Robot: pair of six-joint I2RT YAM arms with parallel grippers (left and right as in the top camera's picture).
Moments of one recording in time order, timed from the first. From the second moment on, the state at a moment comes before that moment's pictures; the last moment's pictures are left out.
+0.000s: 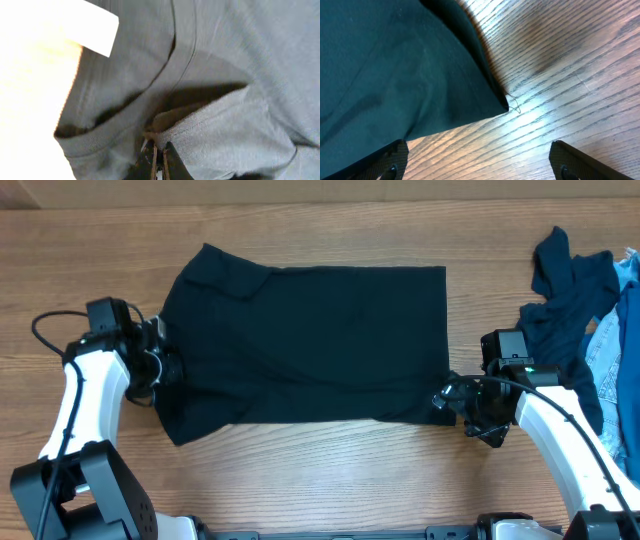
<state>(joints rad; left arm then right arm) 0.29 1.62 1.08 -0.82 0.23 -0.05 0.03 1.37 0.83 -0.95 -0.17 0.64</state>
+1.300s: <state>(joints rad) 0.18 1.76 1.09 -0.38 0.21 0.00 0.03 1.37 0.83 -0.94 -0.17 0.64</state>
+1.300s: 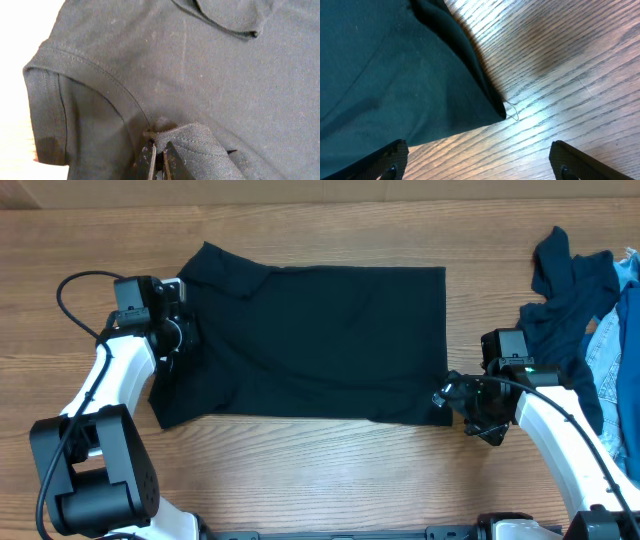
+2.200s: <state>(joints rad) 0.25 1.70 1.25 -1.06 0.29 -0.05 0.03 1.40 0.83 -0.91 -0.15 0.54</state>
